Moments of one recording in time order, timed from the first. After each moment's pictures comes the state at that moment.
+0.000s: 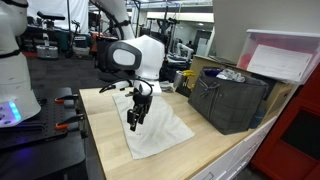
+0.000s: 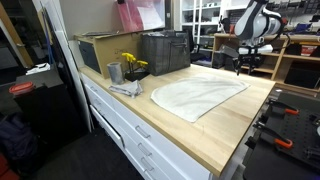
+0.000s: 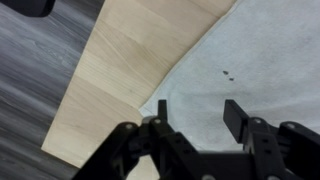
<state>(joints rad) -0.19 0.29 -0.42 -2.44 0.13 2.69 0.33</state>
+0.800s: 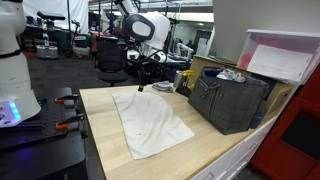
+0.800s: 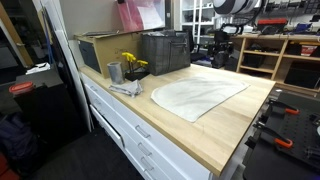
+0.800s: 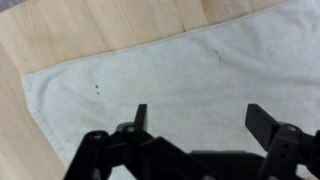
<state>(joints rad) -0.15 0.12 -0.15 -2.31 0.13 2.30 0.01</state>
